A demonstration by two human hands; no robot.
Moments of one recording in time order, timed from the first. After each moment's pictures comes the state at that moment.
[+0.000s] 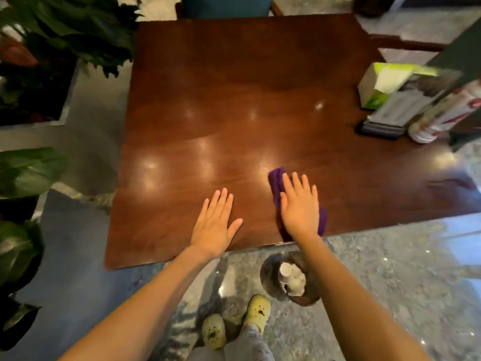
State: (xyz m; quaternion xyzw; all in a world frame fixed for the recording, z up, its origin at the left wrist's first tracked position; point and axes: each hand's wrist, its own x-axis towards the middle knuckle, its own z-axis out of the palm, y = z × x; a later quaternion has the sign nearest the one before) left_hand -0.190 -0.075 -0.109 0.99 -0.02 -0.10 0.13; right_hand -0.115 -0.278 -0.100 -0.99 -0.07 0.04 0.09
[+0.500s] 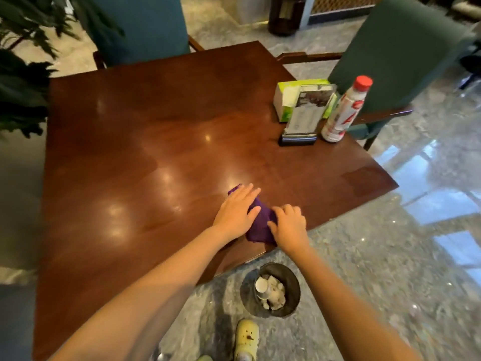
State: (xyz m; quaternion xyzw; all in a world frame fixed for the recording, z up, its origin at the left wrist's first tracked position) left_hand -0.078 -0.229 -0.054 0.93 -0.20 -0.14 0.27; right_hand -0.122 -0.380 -0.071 -0.99 0.04 0.09 0.10
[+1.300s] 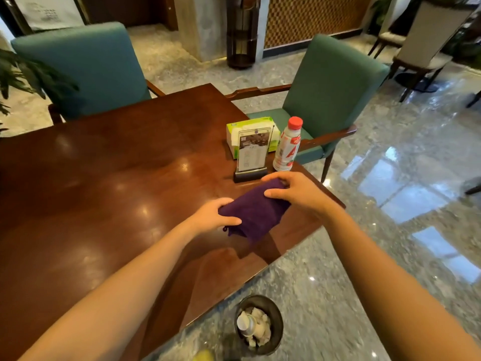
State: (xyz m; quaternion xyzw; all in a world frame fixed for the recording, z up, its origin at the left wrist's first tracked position) left_hand 0.001 -0.286 0.015 0.82 -0.18 -0.28 0.47; right_hand -0.048 -0.504 0.098 -0.86 0.04 0.11 0.50
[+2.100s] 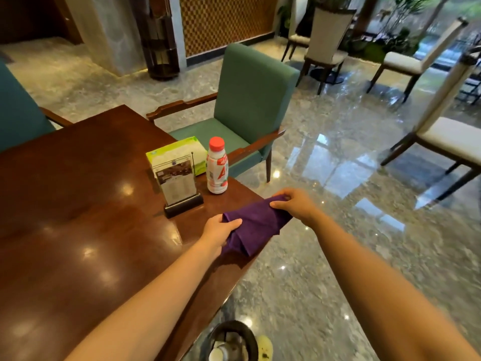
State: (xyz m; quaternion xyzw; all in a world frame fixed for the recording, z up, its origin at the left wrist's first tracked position) left_hand 0.021 -0.476 -0.021 0.64 0.07 -0.39 0.66; right_hand -0.051 -0.662 0.049 -0.81 0.31 0.03 0.49
